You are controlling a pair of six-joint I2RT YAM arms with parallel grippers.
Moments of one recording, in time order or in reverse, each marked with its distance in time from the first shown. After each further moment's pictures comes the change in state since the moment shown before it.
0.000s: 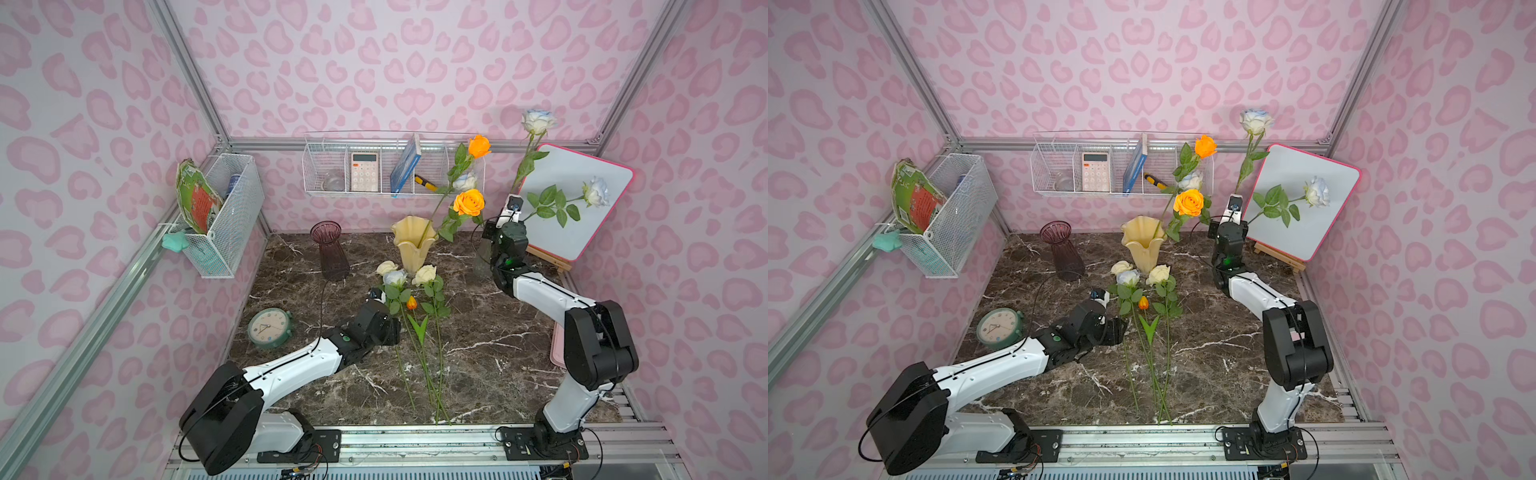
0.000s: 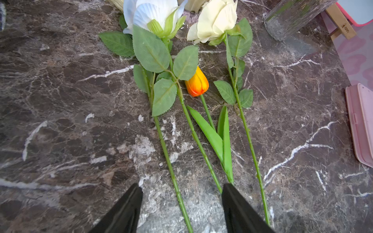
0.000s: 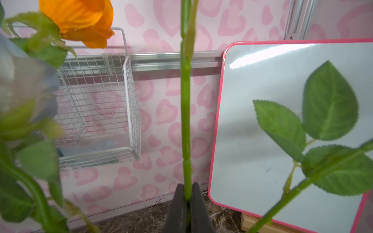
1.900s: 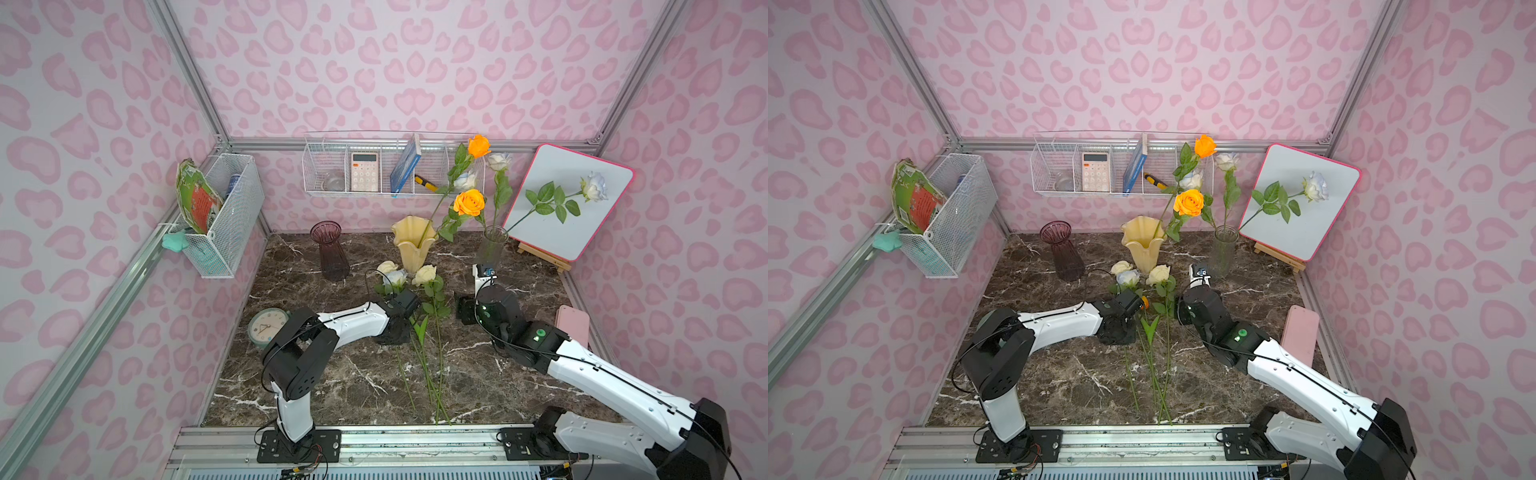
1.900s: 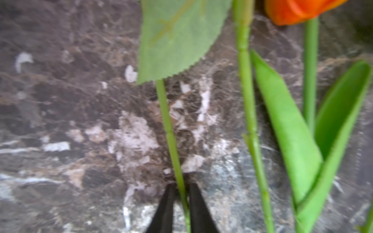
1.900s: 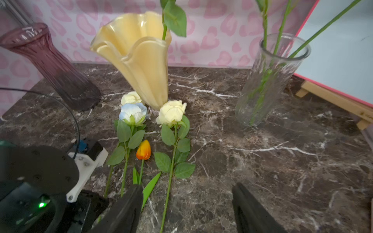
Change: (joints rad) left arm -0.020 0.540 0.439 -0.468 0.011 -0.127; right arm 0.535 -0.655 -0.309 -0.975 -0.026 0.349
